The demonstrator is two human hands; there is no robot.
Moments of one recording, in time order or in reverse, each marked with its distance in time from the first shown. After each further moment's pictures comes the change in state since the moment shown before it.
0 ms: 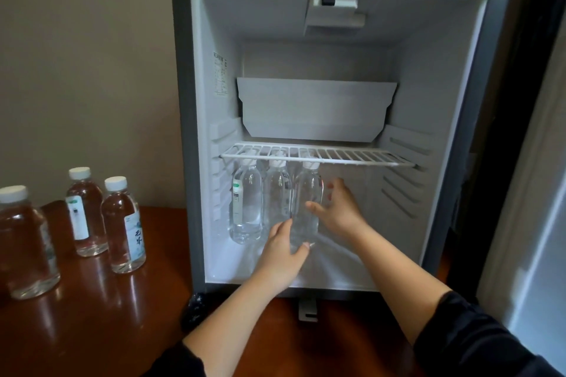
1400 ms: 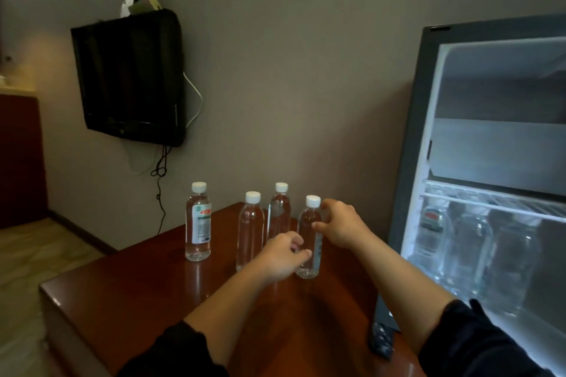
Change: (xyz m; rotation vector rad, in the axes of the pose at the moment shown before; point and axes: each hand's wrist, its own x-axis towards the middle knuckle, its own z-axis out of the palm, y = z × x) left_hand -0.090 -0.107 -0.264 0.087 0.158 -0.311; right_hand -0.060 -0.235 0.178 -0.157 -0.443 -0.343
